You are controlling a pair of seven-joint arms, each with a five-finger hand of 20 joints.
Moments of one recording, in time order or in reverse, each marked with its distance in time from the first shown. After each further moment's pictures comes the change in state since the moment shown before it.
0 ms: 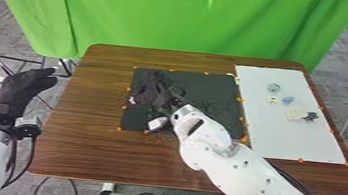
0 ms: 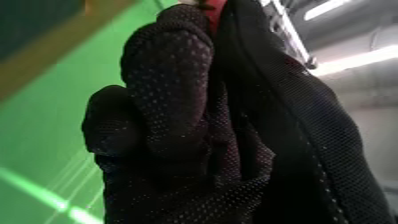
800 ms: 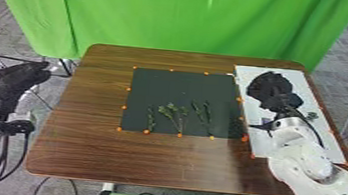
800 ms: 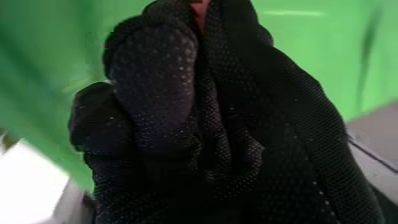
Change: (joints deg) left arm 0.7 0.4 -3.2 -1.0 1.2 1.2 -0.3; right arm -20.6 25.9 26.4 -10.9 -8.7 12.5 9.8
